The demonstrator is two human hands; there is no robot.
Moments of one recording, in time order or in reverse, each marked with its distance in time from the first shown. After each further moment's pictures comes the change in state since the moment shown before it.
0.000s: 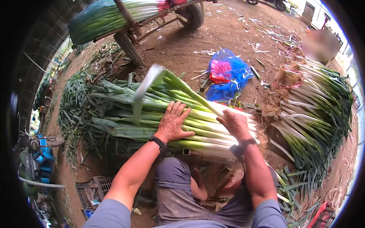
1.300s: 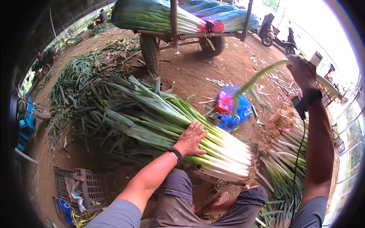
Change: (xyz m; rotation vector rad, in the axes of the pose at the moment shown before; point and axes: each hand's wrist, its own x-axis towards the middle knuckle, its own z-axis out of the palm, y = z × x) left_hand -0.004 -0.002 0.009 -0.127 0.004 -0.009; right_hand 0.188 -0.094 -0.341 -0.856 0.457 -0.095
